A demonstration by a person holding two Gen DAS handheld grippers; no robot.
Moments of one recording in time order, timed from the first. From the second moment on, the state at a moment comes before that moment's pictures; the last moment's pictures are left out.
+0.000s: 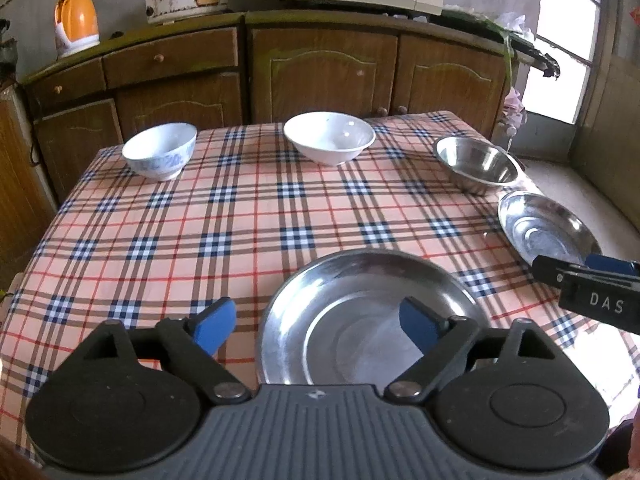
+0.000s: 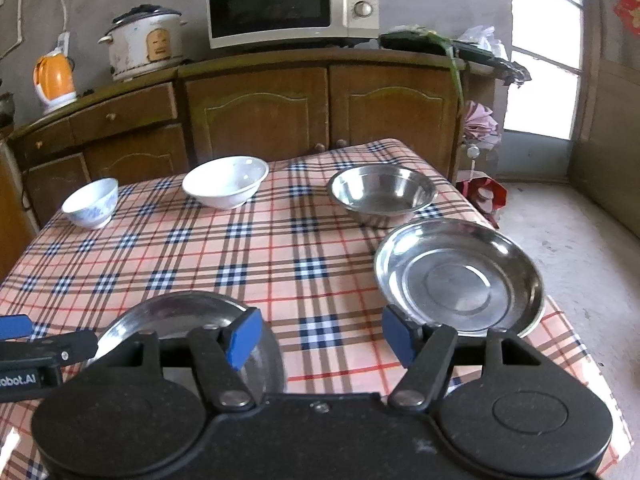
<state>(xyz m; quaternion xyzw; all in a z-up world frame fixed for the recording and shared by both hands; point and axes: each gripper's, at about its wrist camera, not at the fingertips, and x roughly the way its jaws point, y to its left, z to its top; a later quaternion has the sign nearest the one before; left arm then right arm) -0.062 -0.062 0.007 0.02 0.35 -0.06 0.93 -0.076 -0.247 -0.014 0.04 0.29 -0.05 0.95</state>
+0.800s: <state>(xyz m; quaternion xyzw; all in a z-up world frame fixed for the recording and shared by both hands) -0.054 -0.112 0.022 0.04 0.35 -0.09 0.93 -0.086 -0.299 -0.007 0.07 0.27 -0.10 0.95</state>
